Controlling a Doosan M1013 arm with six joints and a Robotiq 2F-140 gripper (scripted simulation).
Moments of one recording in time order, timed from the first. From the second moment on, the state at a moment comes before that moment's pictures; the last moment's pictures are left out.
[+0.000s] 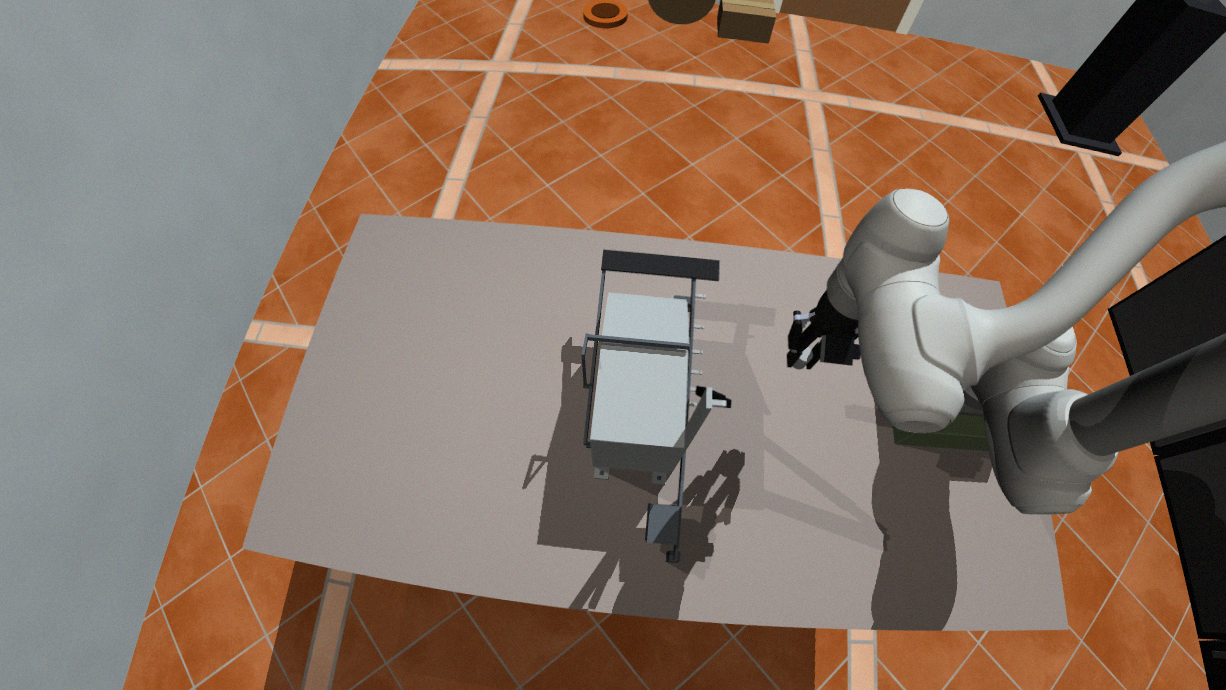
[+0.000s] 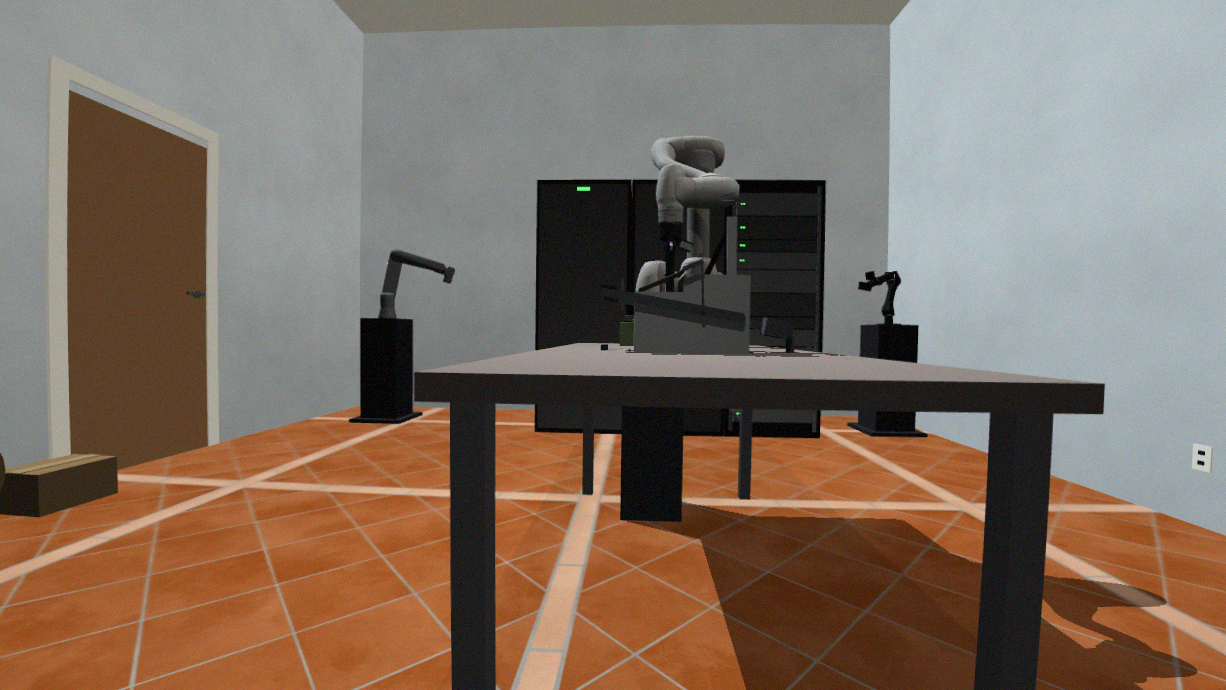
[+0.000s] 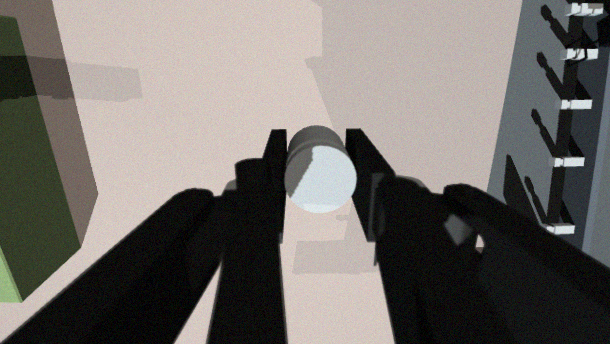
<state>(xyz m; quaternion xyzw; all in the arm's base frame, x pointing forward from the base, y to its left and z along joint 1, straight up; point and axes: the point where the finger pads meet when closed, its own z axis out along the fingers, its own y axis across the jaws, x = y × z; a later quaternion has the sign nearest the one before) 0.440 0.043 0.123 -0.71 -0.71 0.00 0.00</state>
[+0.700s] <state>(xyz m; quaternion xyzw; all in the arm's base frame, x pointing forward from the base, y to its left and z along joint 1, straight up) 0.440 0.043 0.132 -0.71 -0.71 0.00 0.00</state>
